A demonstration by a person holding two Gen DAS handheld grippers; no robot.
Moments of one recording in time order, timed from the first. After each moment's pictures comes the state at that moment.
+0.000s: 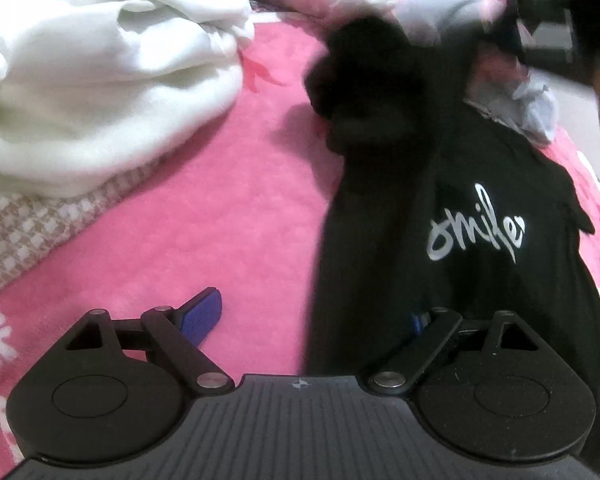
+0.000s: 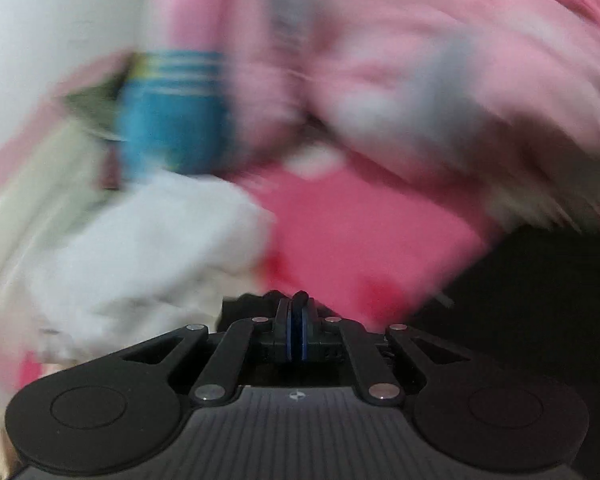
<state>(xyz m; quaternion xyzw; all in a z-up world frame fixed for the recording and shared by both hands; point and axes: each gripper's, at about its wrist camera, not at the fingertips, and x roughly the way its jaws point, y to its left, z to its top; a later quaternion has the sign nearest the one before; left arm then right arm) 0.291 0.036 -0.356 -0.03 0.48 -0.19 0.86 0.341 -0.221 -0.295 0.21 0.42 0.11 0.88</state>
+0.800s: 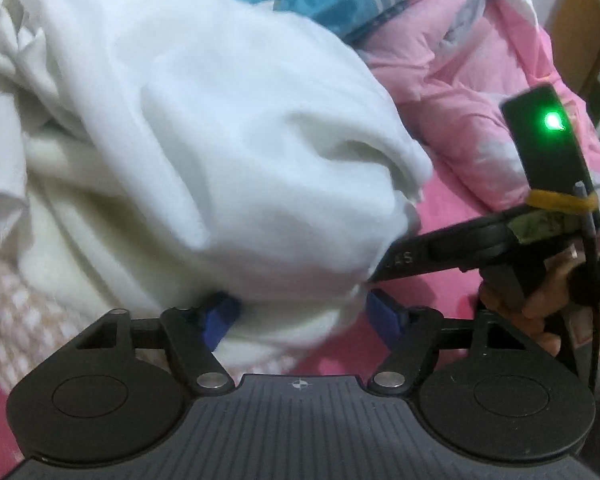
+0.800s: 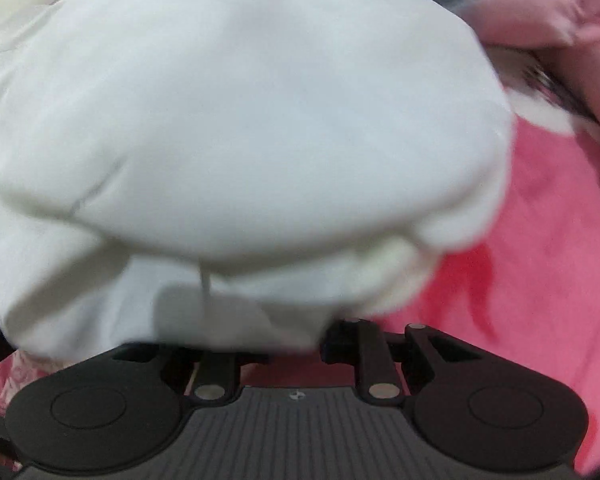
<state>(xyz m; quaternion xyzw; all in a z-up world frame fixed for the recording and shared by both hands) 0.375 0.127 -0.346 -0.13 0.36 -0.04 0.92 0.461 0.008 -0.367 -0.08 0.50 0.31 0.80</state>
